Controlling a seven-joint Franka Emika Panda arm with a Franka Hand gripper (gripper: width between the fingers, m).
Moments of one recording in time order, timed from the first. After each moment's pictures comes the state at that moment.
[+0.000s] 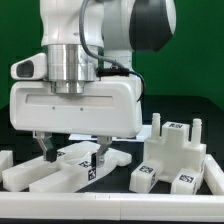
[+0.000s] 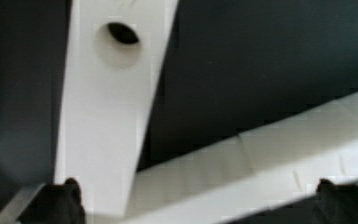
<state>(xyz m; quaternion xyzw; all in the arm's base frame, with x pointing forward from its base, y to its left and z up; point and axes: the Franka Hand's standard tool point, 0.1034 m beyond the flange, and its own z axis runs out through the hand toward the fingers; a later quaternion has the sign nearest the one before) 0.626 -0.089 0.058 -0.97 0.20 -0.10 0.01</state>
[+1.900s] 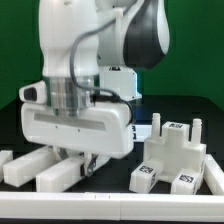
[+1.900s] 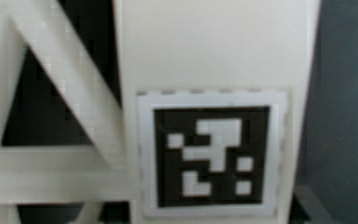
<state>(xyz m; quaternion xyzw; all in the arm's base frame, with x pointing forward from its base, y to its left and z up) 0.574 -0.091 0.025 -0.96 0.27 -0.02 0.02</state>
